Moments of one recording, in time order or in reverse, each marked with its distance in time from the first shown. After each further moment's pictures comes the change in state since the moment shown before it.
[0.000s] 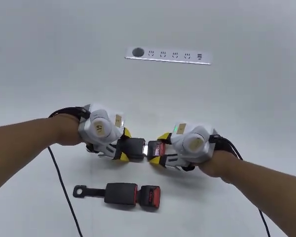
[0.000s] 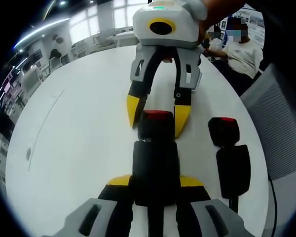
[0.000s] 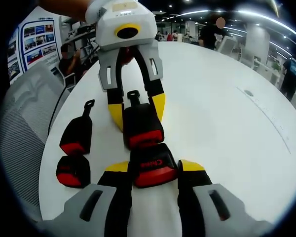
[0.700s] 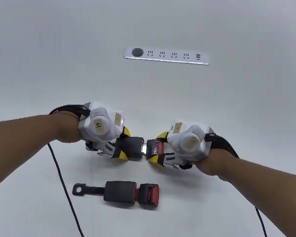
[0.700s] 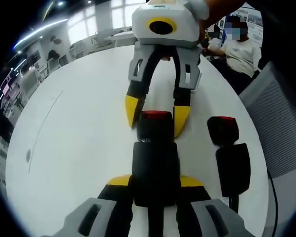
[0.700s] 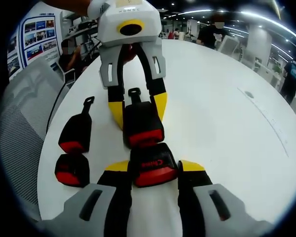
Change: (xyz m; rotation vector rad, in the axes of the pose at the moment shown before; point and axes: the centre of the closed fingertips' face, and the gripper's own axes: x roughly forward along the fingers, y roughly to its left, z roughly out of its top) left arm 0.001 0.000 0.000 0.016 0.002 -0.009; right arm -0.001 0.003 0.000 -0.030 0.024 -0.010
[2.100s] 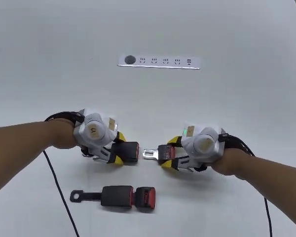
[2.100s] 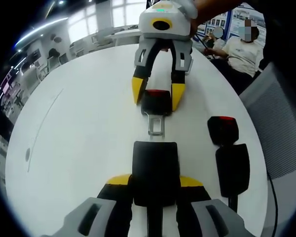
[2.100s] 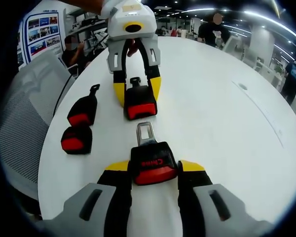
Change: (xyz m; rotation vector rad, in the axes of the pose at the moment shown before) left arm -0.001 -0.002 0.002 -0.011 0.011 -0.003; right arm -0.040 -0.007 -0.036 -0.019 0.030 0.015
